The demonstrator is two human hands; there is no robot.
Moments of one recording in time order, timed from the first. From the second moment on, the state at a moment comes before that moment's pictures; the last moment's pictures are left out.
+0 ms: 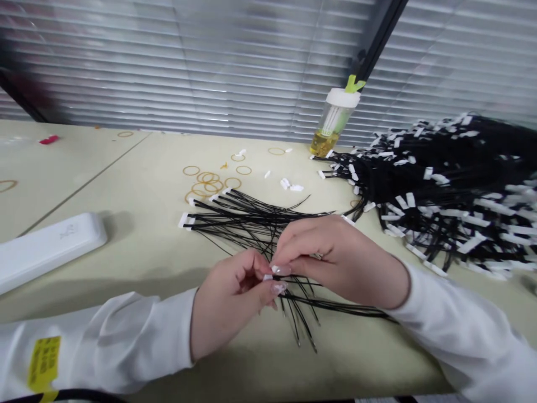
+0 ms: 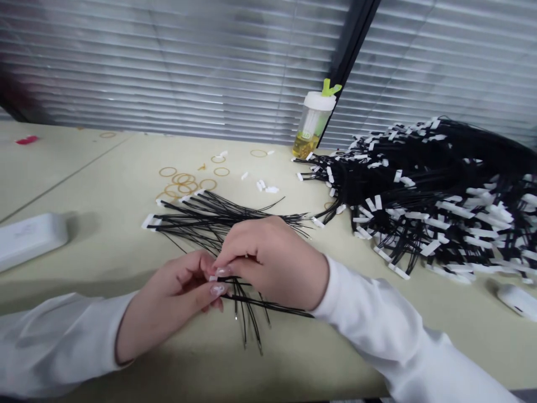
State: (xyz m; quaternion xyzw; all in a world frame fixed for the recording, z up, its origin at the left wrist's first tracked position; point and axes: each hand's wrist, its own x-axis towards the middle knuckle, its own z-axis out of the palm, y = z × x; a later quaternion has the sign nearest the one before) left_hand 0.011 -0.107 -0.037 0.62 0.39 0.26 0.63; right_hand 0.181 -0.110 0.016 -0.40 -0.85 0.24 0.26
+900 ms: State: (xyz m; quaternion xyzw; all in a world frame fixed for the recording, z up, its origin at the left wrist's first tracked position) left_hand 0.001 -0.102 -0.032 0.79 0.26 0.24 0.50; right_hand 0.191 -0.120 0.000 -0.37 -0.87 0.30 0.16
